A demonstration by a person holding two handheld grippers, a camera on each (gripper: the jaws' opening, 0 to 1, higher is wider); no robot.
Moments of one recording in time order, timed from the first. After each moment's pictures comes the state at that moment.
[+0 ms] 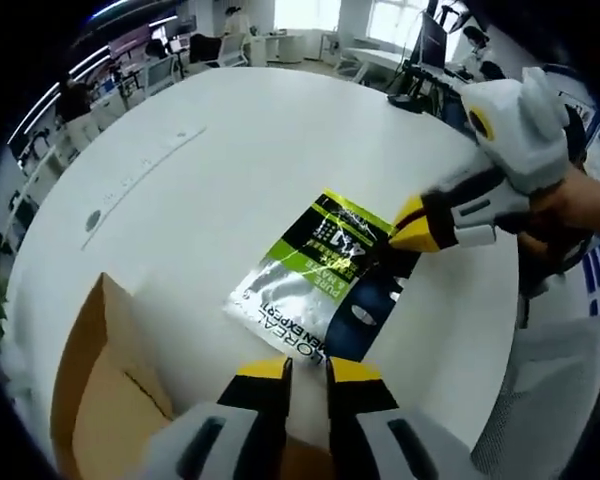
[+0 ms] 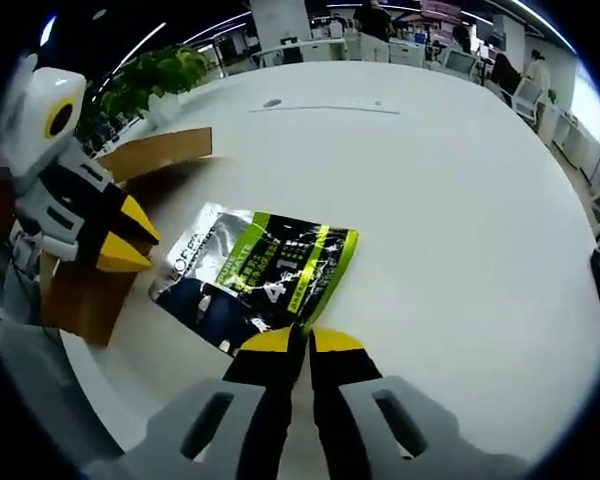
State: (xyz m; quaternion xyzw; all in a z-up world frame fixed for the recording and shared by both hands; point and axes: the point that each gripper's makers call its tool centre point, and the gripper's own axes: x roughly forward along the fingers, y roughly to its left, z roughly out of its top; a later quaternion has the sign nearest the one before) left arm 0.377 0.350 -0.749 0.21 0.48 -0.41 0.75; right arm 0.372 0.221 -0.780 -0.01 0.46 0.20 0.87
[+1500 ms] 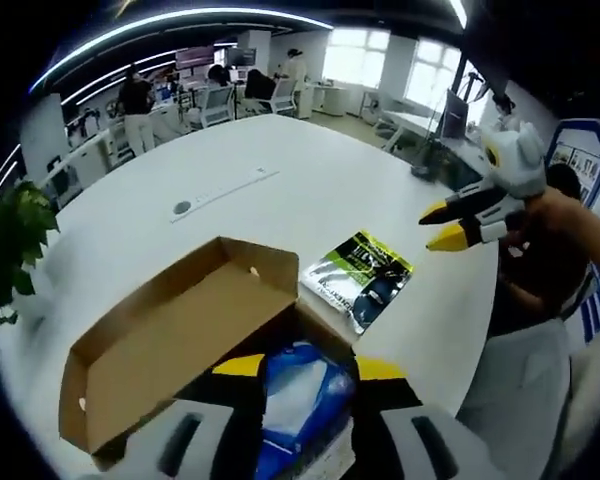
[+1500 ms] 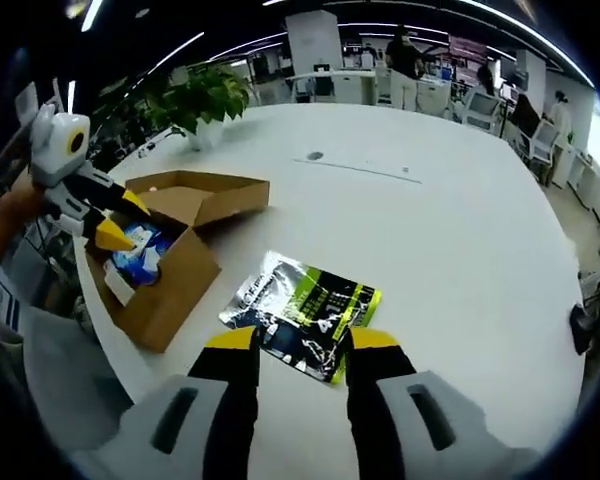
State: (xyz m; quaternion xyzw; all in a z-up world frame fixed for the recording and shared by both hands) left arm 0.352 0.461 -0.670 0.11 0.42 -0.35 0.83; right arm 0.355 0.253 -0.682 -0.03 0.39 0.27 0.88
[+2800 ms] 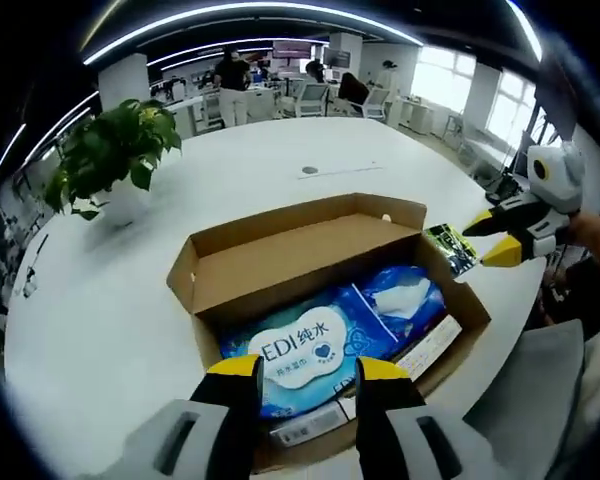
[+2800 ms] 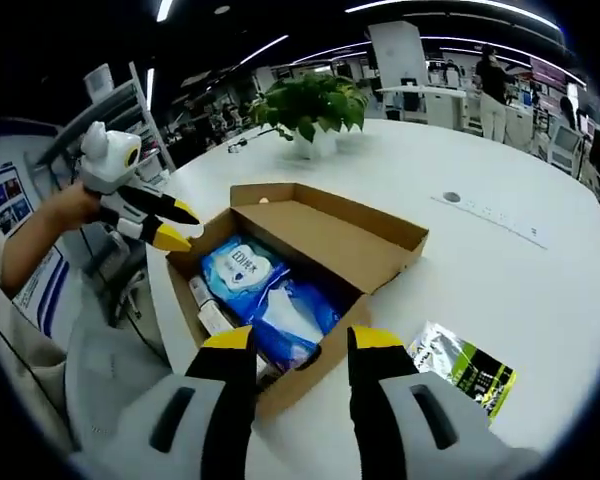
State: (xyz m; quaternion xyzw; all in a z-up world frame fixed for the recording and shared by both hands) left arm 0.310 0.627 -0.660 0.06 0.43 -0.19 0.88; right arm 0.333 0.429 -0.660 -0.04 0.36 0.44 0.82
